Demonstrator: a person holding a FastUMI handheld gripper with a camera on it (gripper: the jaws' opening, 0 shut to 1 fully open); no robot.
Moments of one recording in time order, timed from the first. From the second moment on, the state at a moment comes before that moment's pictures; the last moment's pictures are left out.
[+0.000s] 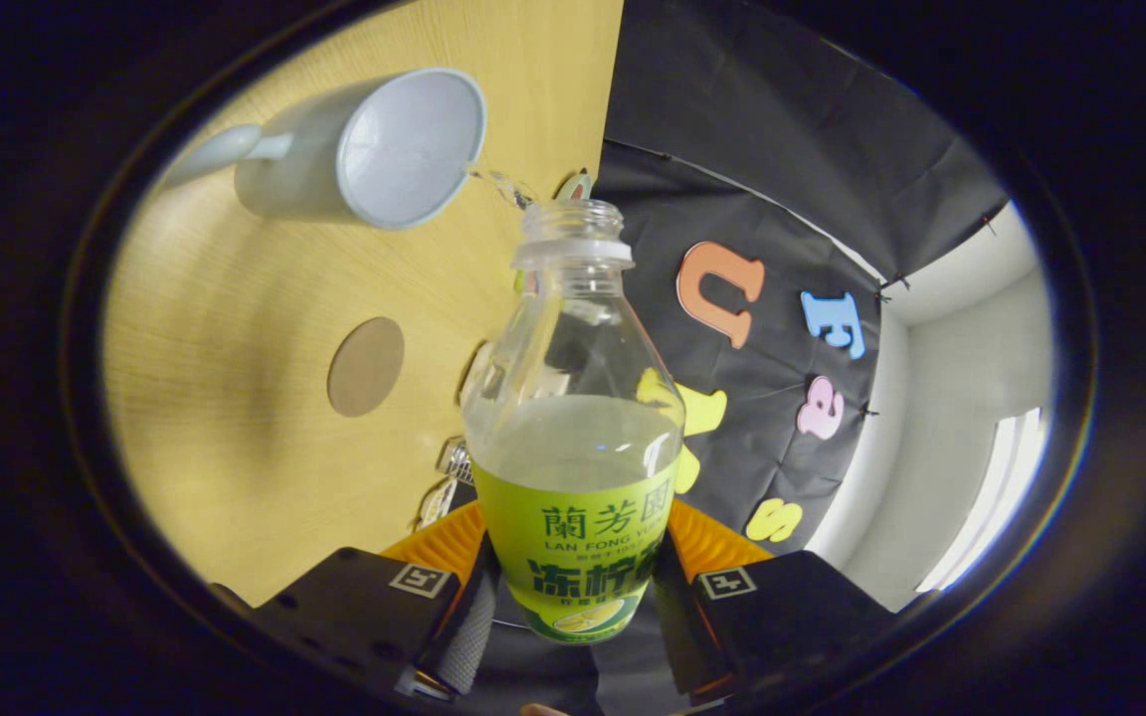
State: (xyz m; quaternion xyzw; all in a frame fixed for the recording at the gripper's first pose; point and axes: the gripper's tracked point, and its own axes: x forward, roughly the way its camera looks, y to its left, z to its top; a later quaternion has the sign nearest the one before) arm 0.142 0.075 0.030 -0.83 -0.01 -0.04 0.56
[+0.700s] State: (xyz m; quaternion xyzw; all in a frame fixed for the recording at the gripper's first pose) arm 0.147 0.086 0.040 -0.84 -0.02 -0.05 0.54
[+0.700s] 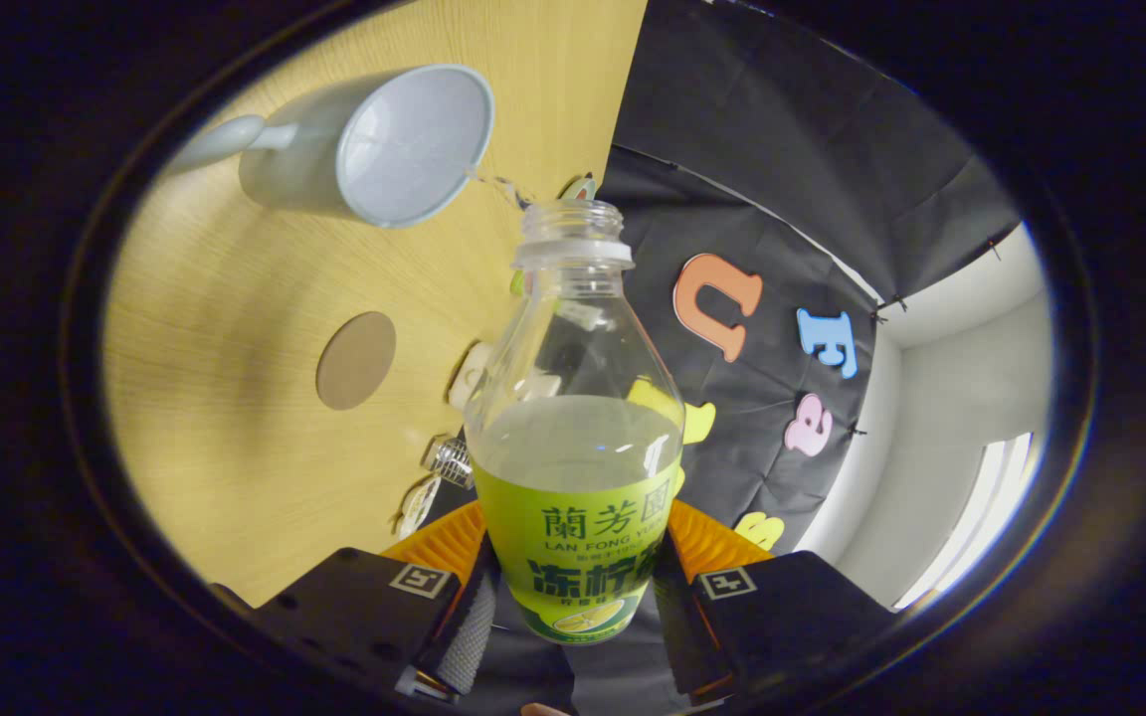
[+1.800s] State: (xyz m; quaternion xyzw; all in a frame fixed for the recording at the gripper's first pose) arm 0.144 0.099 0.050 -0.85 -0.05 -0.05 0.53
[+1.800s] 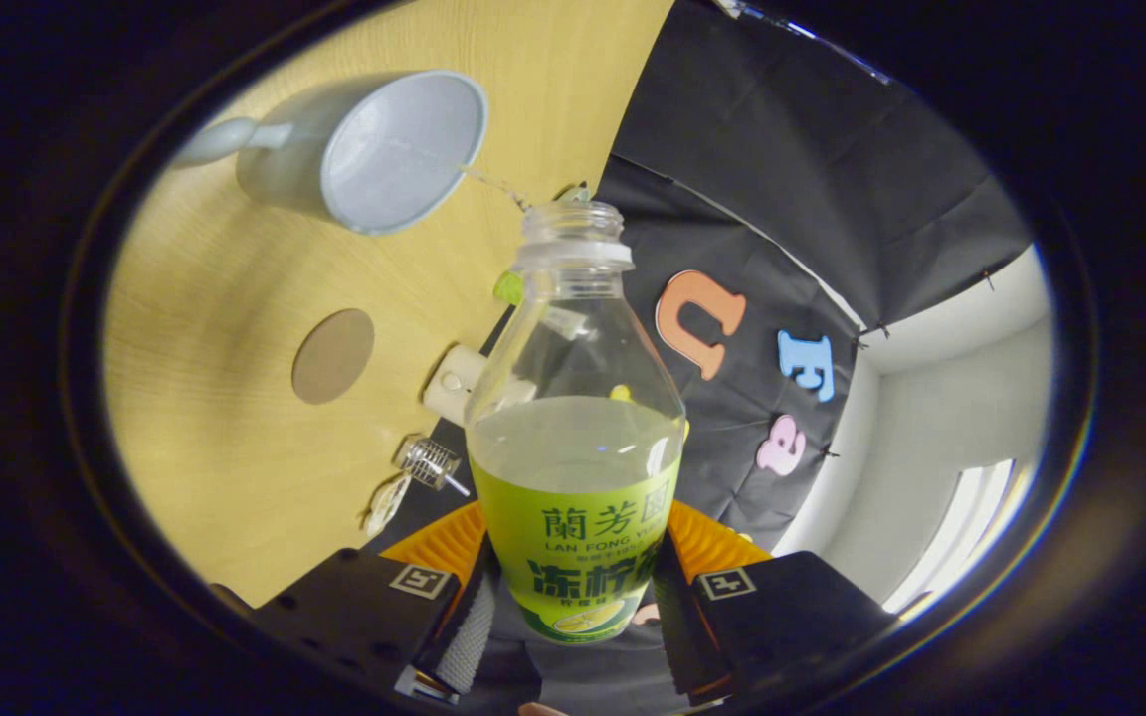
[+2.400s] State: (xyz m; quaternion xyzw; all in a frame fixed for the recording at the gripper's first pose) arm 0.138 0.076 0.006 -0.69 0.05 0.00 0.72
